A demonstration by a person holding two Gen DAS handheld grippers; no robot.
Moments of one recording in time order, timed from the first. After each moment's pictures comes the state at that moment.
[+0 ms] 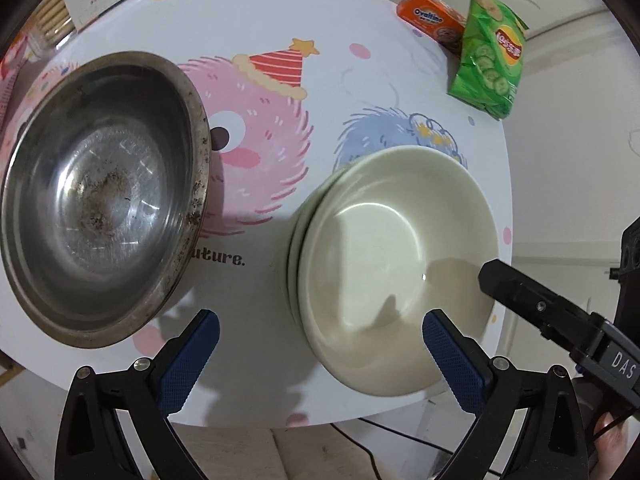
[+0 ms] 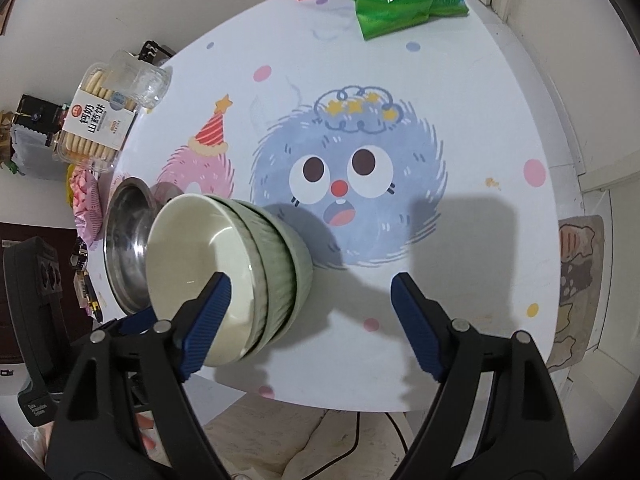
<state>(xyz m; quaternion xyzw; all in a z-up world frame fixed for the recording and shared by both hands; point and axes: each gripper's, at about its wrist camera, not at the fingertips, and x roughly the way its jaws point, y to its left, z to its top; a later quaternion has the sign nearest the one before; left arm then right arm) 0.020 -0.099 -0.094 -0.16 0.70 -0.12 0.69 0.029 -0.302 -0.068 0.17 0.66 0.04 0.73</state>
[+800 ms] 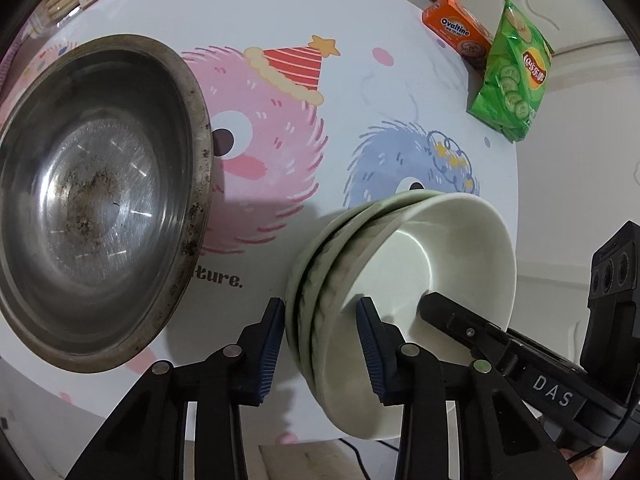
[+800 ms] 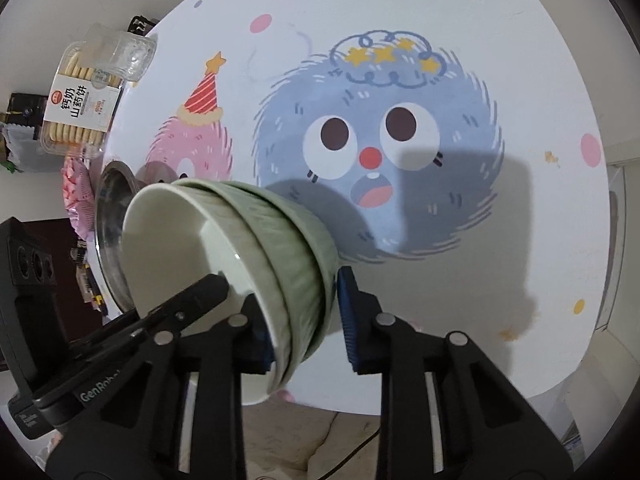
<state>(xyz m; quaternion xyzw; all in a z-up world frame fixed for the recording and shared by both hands) 0.037 -0.097 -0.108 -0.20 0.70 -0.10 0.67 0.044 -0.279 -0.105 0.18 0.71 0.05 0.68</state>
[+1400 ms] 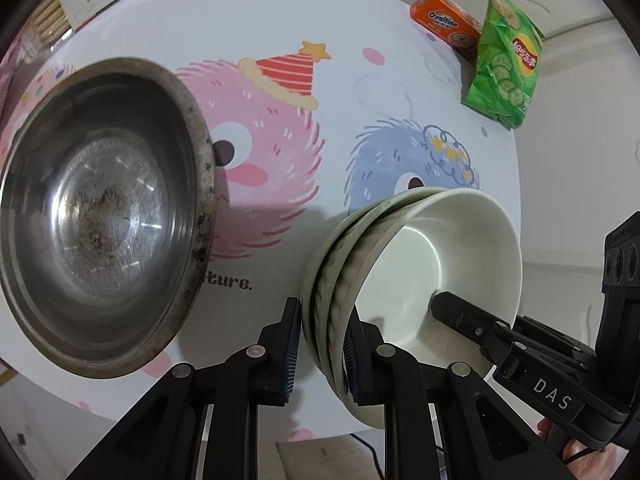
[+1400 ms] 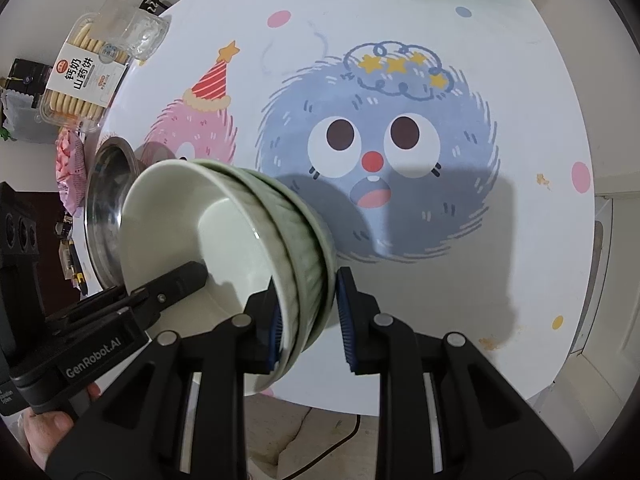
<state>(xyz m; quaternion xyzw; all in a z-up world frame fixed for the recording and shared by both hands) 0.037 -0.097 -0.099 -0.16 0.70 -0.11 0.69 0.041 -0.272 -0.096 0.13 0.71 0.06 0.69</state>
